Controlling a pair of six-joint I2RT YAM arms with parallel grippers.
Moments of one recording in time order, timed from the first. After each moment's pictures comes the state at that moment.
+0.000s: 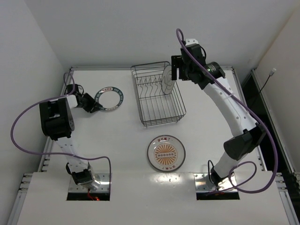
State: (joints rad) left arm 0.28 1.97 1.19 -0.24 0.42 -0.66; right arm 0.47 1.69 1.90 -0.84 0.37 0.23
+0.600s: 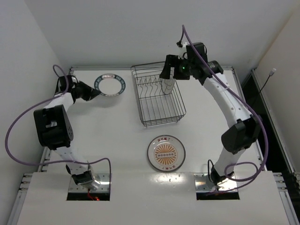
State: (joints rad) left arm 0.28 1.85 1.23 -0.20 0.54 -0.82; right arm 0.36 1.74 1.85 -0.74 -0.15 0.29
